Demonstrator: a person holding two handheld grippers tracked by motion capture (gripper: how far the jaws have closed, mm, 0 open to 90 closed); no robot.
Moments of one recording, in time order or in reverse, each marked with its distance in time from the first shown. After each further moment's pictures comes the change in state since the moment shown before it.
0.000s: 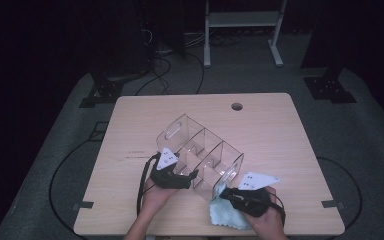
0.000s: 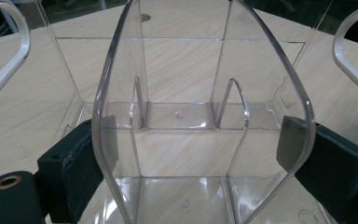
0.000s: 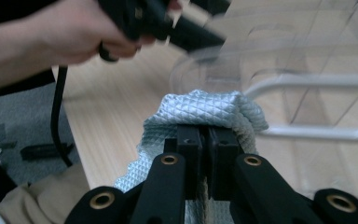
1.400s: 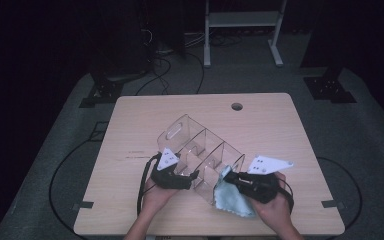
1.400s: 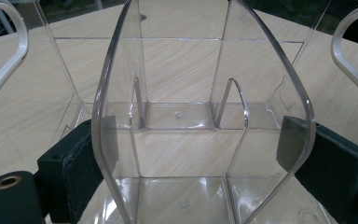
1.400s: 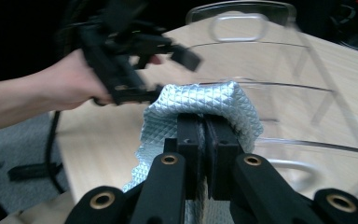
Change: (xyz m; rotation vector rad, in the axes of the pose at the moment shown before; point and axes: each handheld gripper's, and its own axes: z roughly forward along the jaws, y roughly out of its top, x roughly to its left) left arm -0.001 0.000 0.001 -0.004 -0.012 0.000; right arm -0.018 0.037 -0.025 -0.056 -0.041 0.008
